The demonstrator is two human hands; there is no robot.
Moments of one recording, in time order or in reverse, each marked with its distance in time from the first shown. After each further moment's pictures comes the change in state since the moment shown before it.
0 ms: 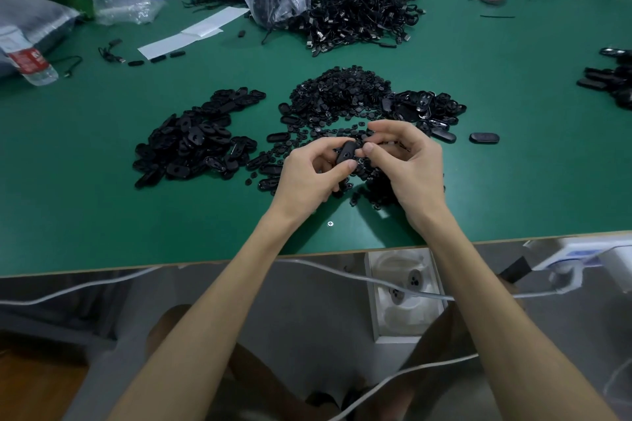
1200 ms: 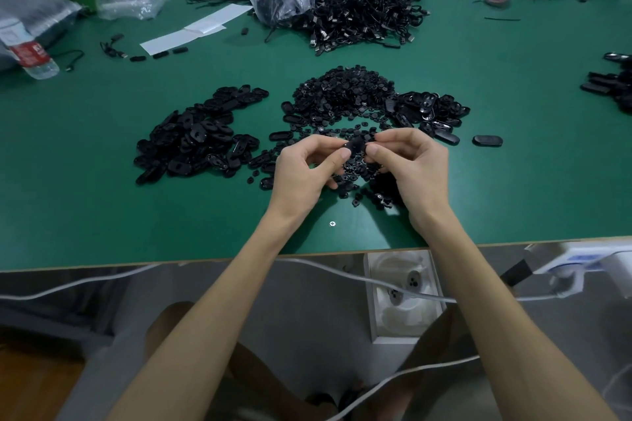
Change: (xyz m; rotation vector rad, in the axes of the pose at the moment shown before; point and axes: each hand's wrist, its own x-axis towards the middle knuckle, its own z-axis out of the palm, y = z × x) left_hand -0.002 -0.003 -0.003 -0.109 0.129 0.013; right_hand 0.001 0.001 -0.001 -0.004 0.068 0.106
